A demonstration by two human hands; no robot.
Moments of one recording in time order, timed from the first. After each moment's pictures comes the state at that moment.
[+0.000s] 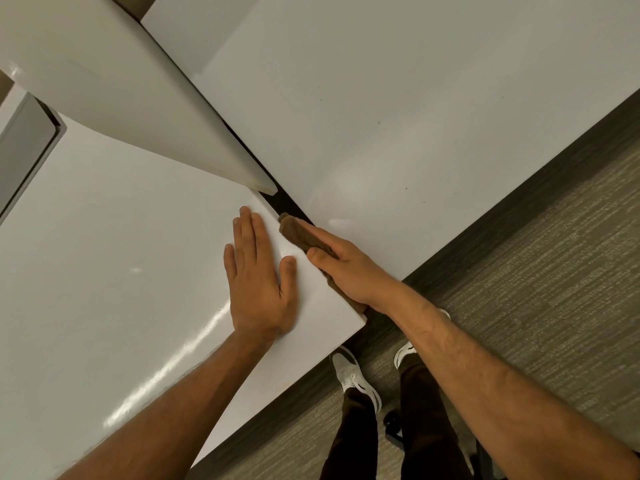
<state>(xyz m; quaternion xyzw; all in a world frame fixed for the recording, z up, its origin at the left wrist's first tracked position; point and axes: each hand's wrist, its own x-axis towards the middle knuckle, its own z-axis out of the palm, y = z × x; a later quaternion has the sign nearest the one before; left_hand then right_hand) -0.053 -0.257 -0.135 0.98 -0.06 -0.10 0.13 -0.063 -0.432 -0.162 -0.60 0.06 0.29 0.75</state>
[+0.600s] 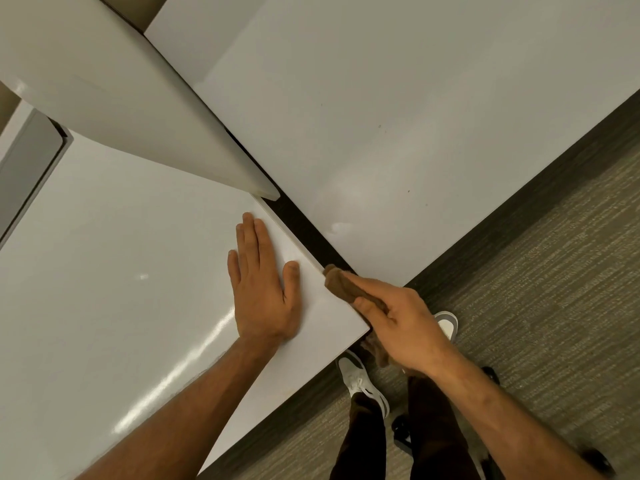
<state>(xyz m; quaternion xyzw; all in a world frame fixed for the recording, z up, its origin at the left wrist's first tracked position) -0.053 -0.258 -0.133 0.98 -0.06 -0.11 0.14 -0.144 -0.459 -0.146 -0.71 0.10 0.20 0.67</state>
